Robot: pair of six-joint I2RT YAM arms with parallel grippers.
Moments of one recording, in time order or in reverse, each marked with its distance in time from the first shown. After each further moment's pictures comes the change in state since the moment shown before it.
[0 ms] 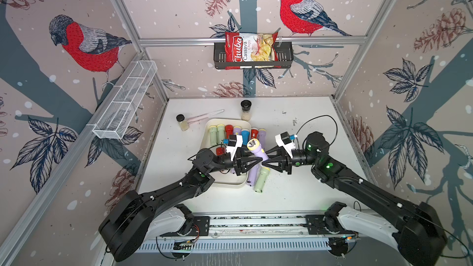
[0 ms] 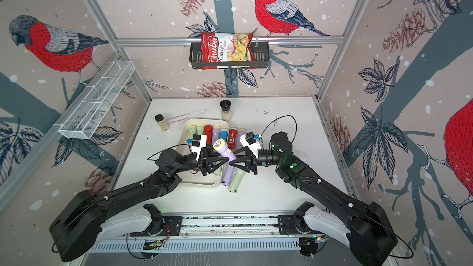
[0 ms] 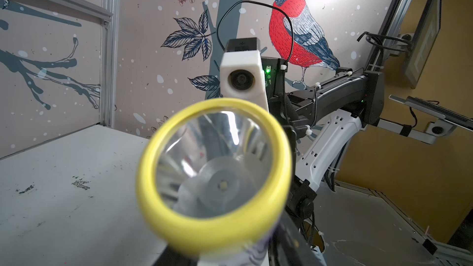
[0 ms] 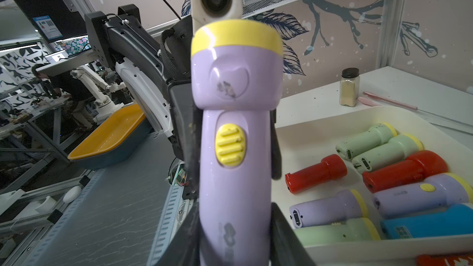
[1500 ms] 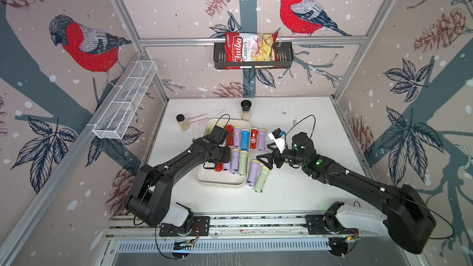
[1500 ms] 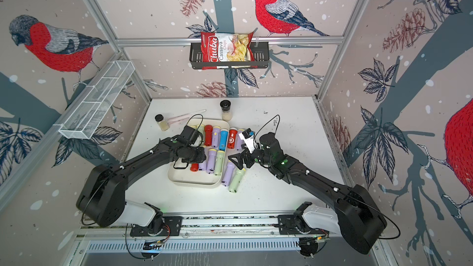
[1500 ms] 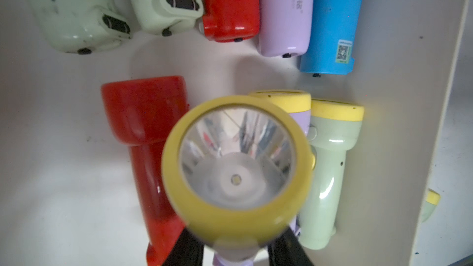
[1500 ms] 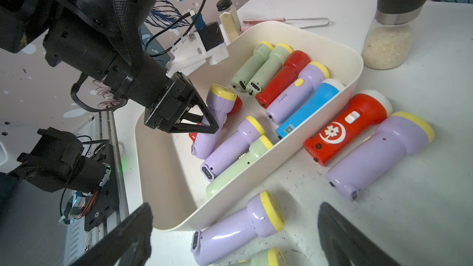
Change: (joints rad) left arm 0.227 0.322 0.472 -1.602 -0.633 -0.054; right arm 0.035 0.150 0.007 -0.161 0.524 0.064
